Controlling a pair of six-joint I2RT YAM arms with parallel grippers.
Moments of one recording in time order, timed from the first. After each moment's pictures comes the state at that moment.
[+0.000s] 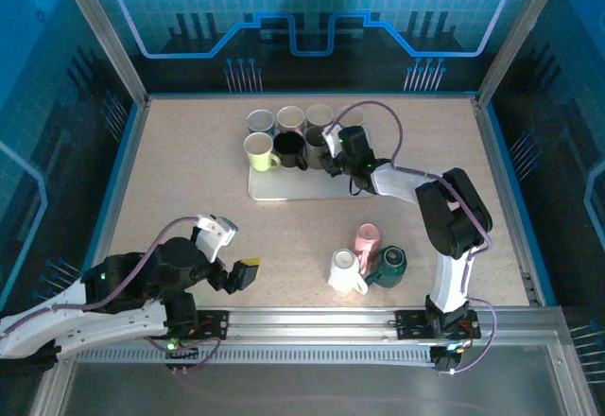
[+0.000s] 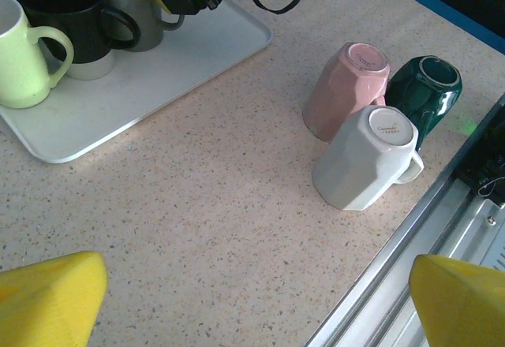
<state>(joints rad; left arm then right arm) -1.15 0.43 0.78 -0.91 -0.30 -0.38 0.48 1.89 1.16 0.11 -0.01 -0.08</state>
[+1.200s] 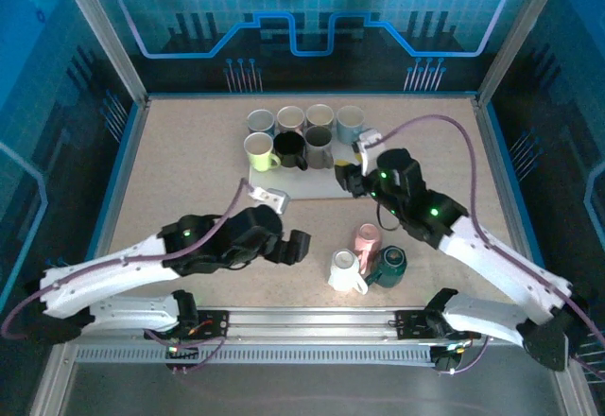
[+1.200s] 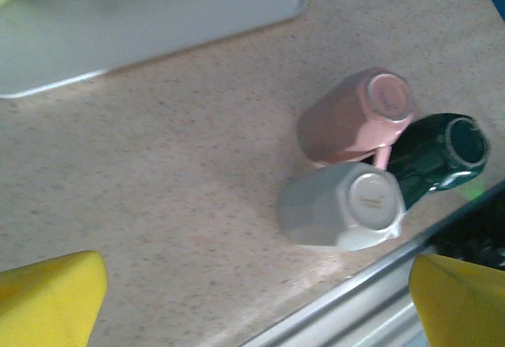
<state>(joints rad) -1.15 1.08 1.13 -0.92 -0.30 -0.79 0.72 1.03 0.96 -0.32 0.21 0.15</state>
